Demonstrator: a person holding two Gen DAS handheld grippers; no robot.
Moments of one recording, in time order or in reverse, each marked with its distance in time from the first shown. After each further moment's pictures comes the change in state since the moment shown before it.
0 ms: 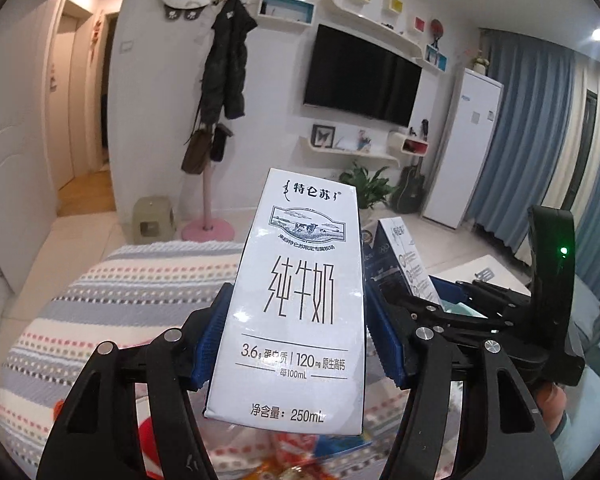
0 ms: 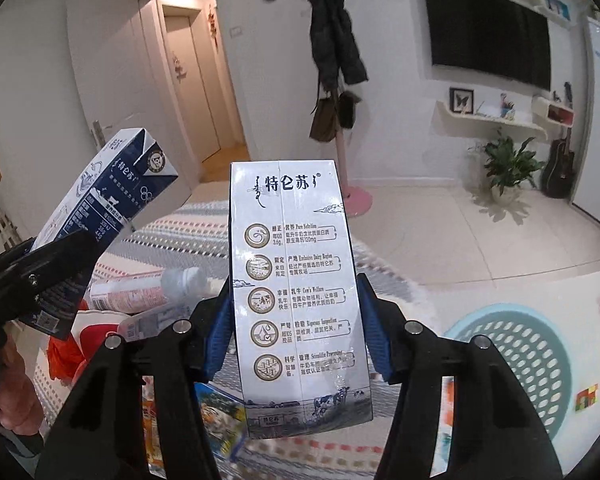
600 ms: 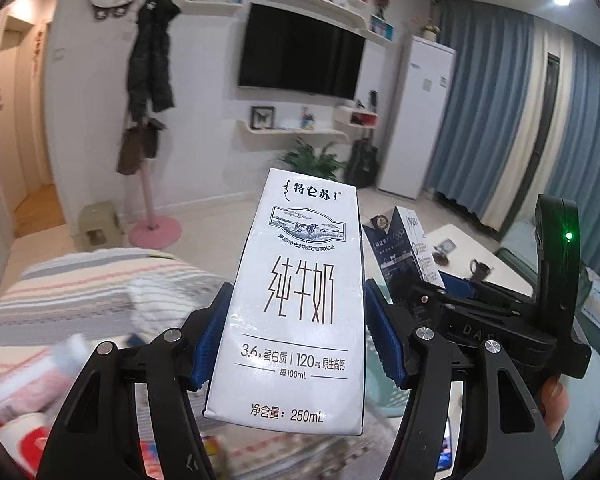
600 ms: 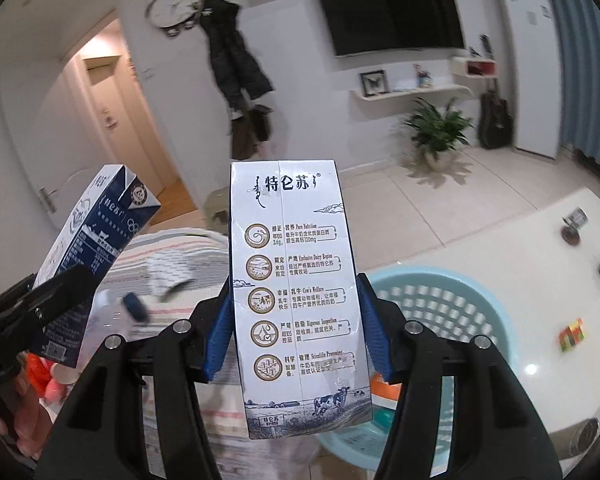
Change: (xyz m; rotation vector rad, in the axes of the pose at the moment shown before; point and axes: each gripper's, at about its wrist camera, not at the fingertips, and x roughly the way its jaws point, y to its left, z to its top) left arm 0.078 -0.127 -0.011 0.115 0.082 -0.152; right arm -0.064 -0.155 -0.045 0.266 -0.038 -0.155
